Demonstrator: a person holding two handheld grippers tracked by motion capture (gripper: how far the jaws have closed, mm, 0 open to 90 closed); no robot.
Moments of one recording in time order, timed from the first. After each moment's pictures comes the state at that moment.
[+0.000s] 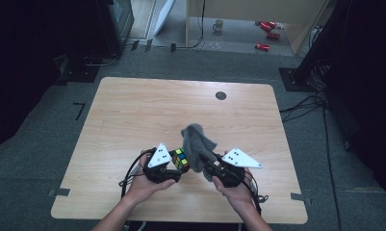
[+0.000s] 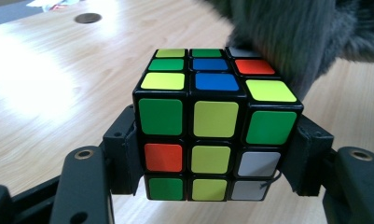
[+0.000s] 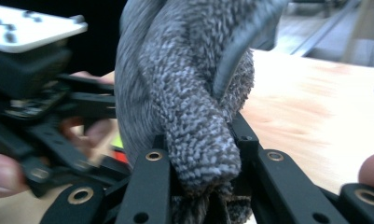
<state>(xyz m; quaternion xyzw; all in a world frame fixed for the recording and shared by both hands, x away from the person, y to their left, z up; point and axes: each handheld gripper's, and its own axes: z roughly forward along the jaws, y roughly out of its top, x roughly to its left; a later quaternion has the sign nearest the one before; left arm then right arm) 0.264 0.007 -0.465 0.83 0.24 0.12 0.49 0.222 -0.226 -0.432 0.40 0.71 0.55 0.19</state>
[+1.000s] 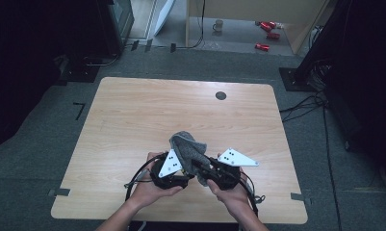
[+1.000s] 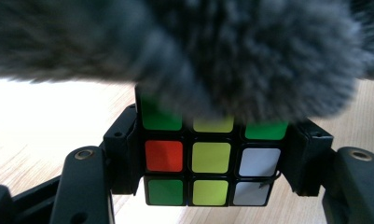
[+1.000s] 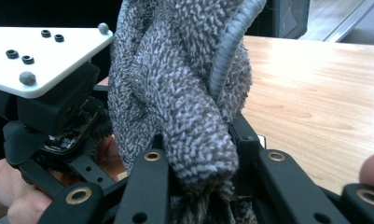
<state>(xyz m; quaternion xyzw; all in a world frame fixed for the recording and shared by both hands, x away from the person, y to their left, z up) 0.247 -0.009 -0.455 0.84 0.20 0.15 0.48 0.217 -0.216 -0.422 0.40 0.71 0.57 0.13</state>
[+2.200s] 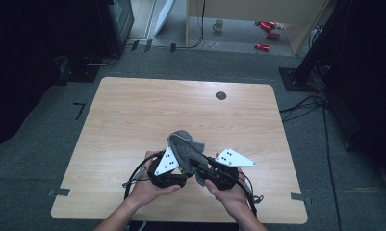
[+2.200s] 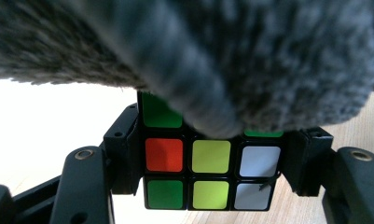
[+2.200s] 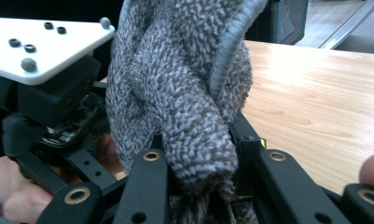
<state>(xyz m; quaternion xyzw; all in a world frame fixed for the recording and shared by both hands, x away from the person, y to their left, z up) 0.249 -0.002 -0.450 0.83 0.20 0.14 0.49 0.217 -0.211 -0.418 0.40 0.71 0.57 0.14</state>
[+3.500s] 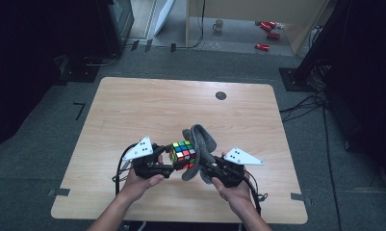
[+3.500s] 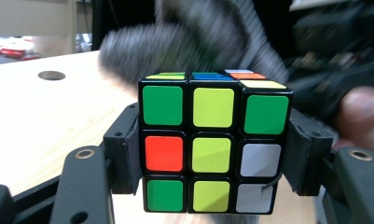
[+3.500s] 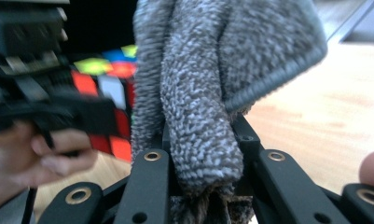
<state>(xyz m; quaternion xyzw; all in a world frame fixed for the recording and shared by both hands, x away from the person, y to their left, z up) 0.270 0.039 -0.438 0.75 0.23 0.03 0.62 0.225 -0.233 -0.434 0.41 0.68 0.59 0.13</state>
